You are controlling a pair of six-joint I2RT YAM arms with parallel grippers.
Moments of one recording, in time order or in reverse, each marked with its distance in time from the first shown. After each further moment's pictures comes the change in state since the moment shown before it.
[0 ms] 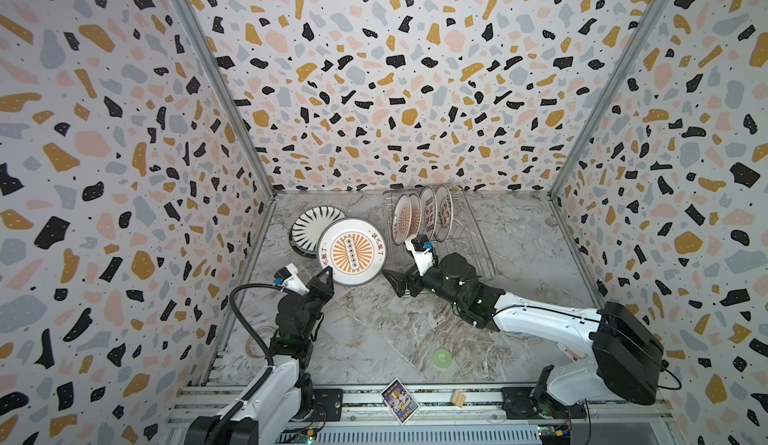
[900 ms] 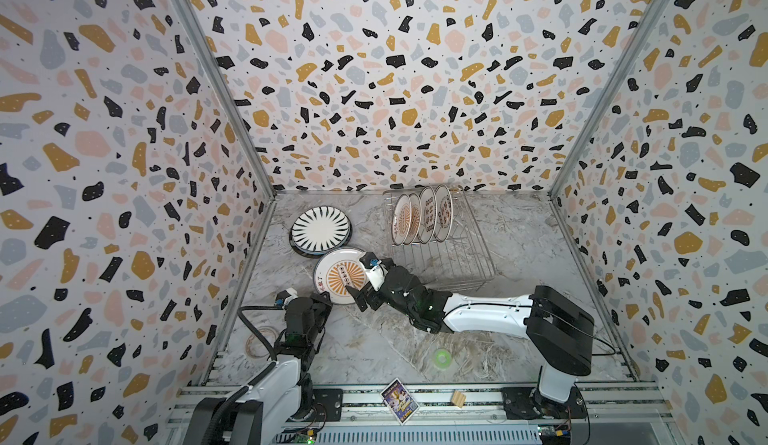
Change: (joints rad) left arm 0.000 0.113 -0.036 -0.213 -0.103 -0.175; right arm 0.185 0.332 0.272 -0.072 0.234 -0.098
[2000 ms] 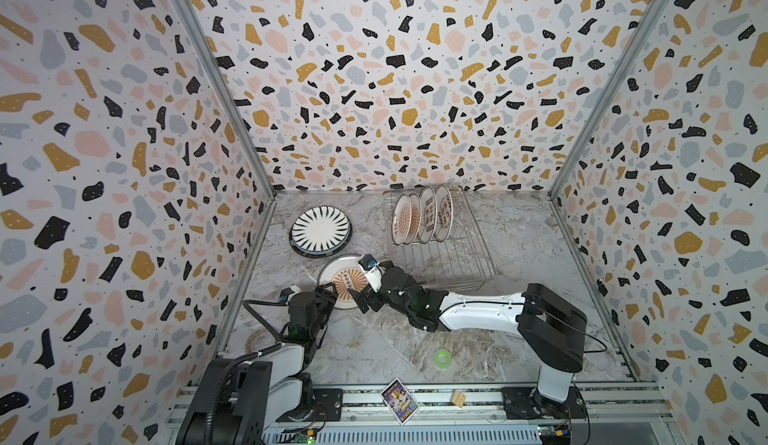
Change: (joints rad) left arm 0.001 0.183 0.033 0.132 -0.011 0.011; right arm -0.003 -0.003 -0.023 -0.030 -0.022 -0.005
